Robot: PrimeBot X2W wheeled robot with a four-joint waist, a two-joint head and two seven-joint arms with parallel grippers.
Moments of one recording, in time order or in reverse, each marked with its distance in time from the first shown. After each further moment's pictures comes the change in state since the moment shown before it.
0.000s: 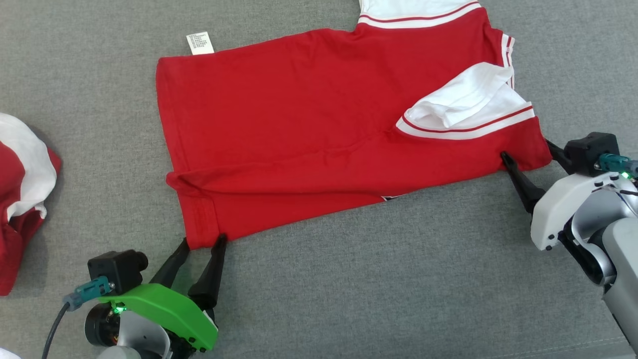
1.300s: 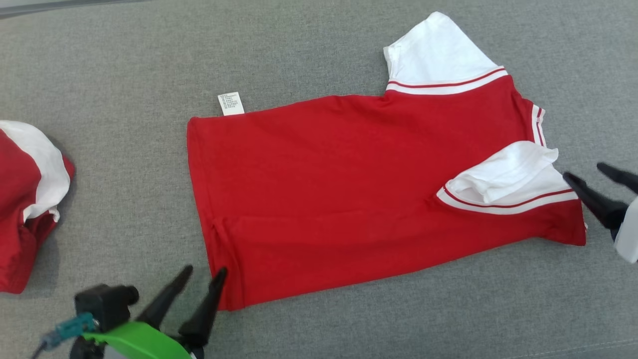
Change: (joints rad) left arm 0.164 0.096 -0.006 -0.167 -0.027 -0.051 -0.002; right arm 0.185 -0.306 -0.080 -0.249 0.463 0.000 0.246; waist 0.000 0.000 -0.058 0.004
